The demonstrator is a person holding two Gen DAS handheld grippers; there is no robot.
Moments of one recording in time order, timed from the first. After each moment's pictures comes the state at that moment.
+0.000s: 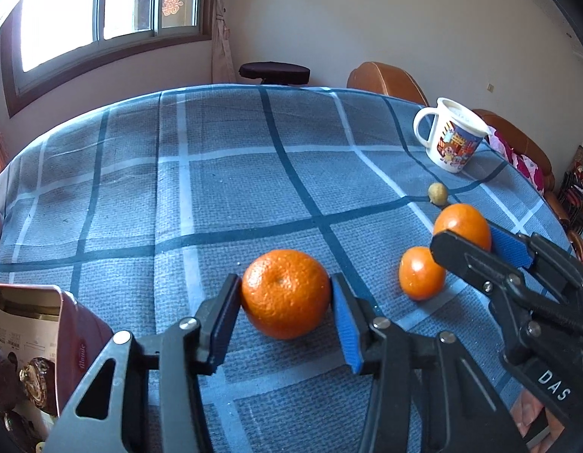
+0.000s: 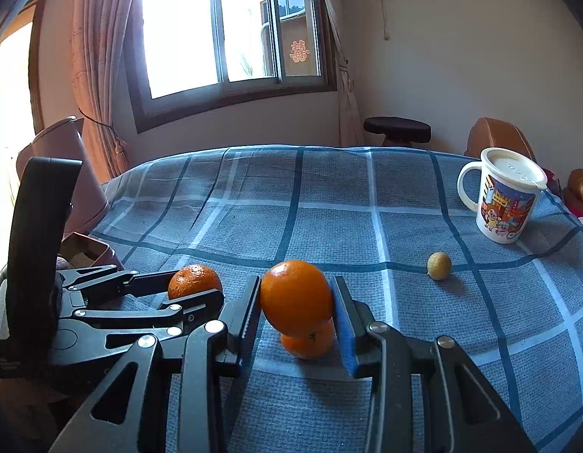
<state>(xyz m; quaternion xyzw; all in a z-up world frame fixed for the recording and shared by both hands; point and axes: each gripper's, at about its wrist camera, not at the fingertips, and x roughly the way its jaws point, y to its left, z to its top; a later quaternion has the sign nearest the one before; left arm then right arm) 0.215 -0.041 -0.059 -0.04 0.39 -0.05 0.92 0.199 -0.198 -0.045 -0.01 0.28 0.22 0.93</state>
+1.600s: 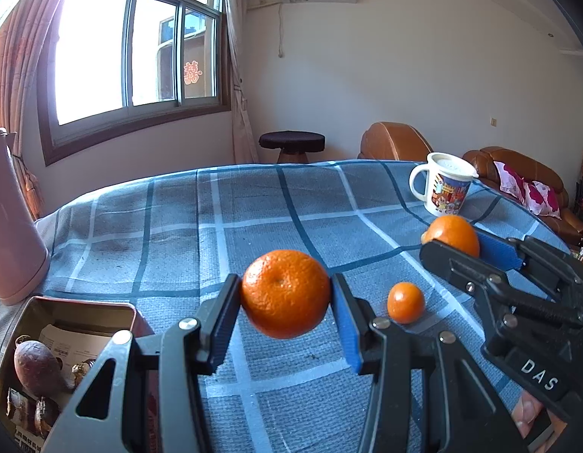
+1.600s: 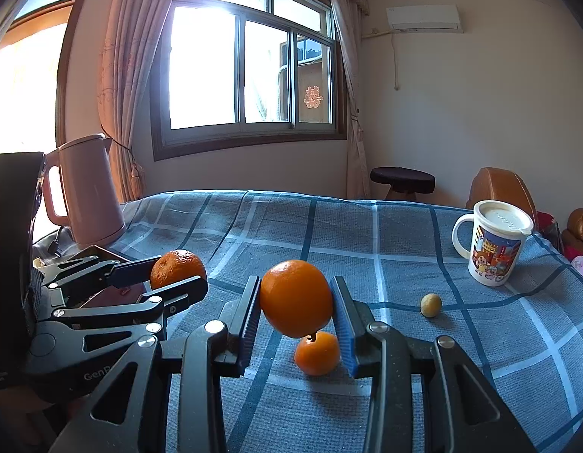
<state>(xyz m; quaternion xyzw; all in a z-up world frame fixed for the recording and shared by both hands) 0.163 -0.045 -0.027 -0.01 0.25 0.00 0.97 0.163 -0.199 -0.028 -0.02 0.18 0.23 0.96</state>
